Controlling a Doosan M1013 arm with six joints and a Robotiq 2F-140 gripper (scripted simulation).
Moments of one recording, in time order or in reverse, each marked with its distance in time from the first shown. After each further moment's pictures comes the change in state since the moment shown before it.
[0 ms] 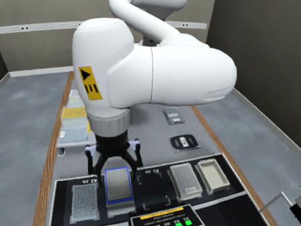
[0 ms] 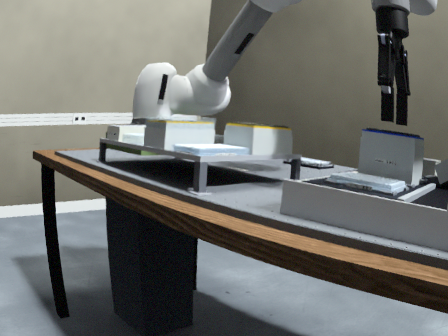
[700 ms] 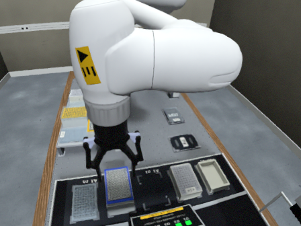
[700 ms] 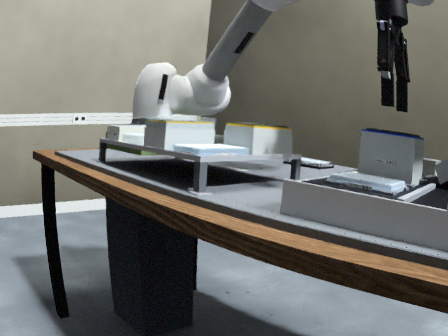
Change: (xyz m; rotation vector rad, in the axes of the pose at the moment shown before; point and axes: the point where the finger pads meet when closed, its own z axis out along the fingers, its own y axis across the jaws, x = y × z) arm 0.000 0.000 -0.029 0.000 -0.001 0.000
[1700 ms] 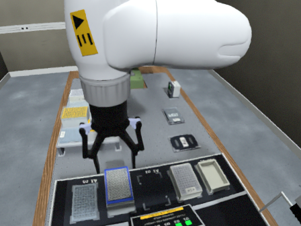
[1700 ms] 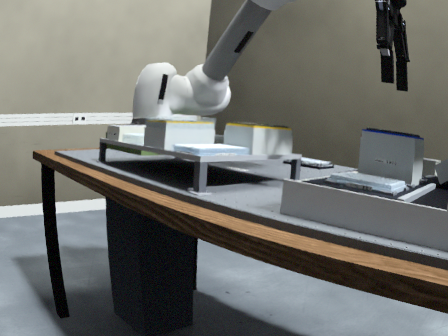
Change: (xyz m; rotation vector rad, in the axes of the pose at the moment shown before) arm 0.000 0.000 -0.045 0.000 0.001 -0.001
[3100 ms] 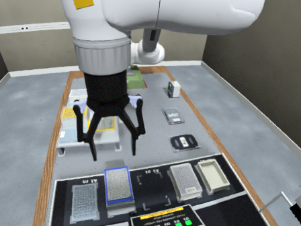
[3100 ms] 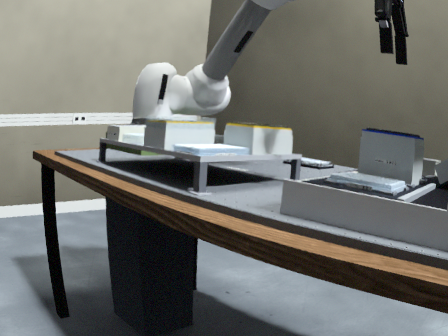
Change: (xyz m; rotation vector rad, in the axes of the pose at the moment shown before) arm 0.000 -0.001 -0.060 0.000 -0.001 -0.001
